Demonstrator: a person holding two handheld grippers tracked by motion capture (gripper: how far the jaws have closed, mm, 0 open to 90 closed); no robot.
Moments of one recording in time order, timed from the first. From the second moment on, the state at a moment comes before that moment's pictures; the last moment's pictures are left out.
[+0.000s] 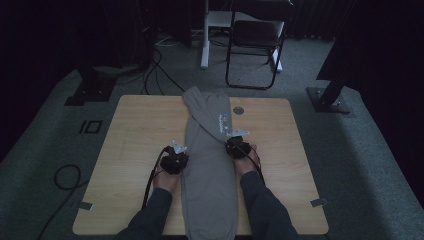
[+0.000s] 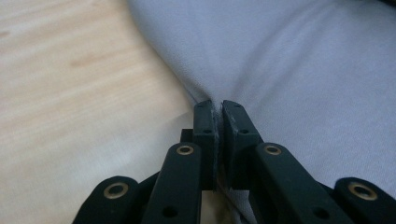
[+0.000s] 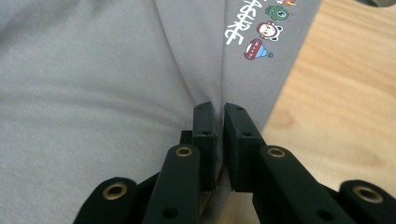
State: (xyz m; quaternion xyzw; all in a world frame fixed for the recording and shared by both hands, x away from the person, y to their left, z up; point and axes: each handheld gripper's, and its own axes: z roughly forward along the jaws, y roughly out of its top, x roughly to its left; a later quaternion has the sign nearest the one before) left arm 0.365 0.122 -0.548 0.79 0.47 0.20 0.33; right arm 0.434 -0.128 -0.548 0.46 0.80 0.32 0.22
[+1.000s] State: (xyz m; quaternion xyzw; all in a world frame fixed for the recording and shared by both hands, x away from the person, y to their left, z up) left arm 0.371 0.135 -0.534 0.77 0.49 0.18 0.37; right arm 0.390 -0.085 -0.534 0.37 0.85 0.33 0.19
